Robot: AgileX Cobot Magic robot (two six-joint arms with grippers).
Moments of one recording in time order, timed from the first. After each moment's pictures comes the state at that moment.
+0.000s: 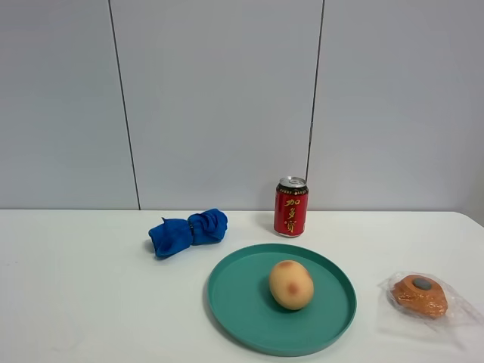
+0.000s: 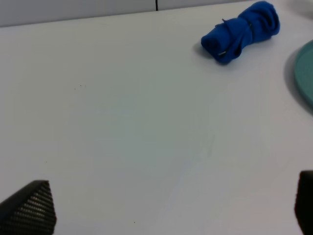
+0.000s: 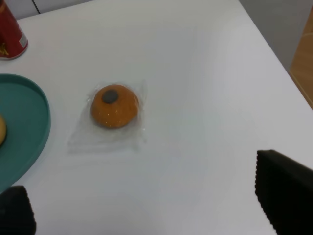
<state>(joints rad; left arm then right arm) 0.09 -0.01 -0.51 -0.15 1.06 0.17 -0.12 0.00 -0.51 0.06 1.06 -0.01</state>
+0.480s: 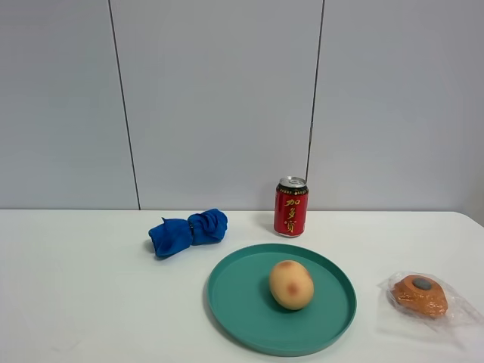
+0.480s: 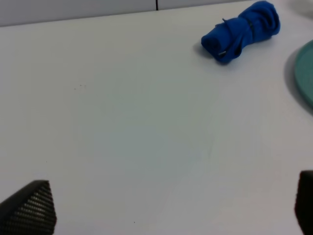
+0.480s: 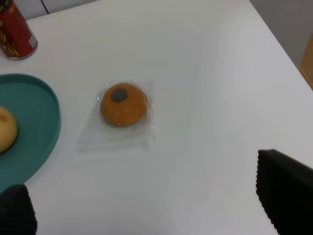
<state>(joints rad) 0.09 -0.01 -0.51 -0.15 1.06 0.17 -0.11 0.00 -0.51 0.06 1.06 0.01</state>
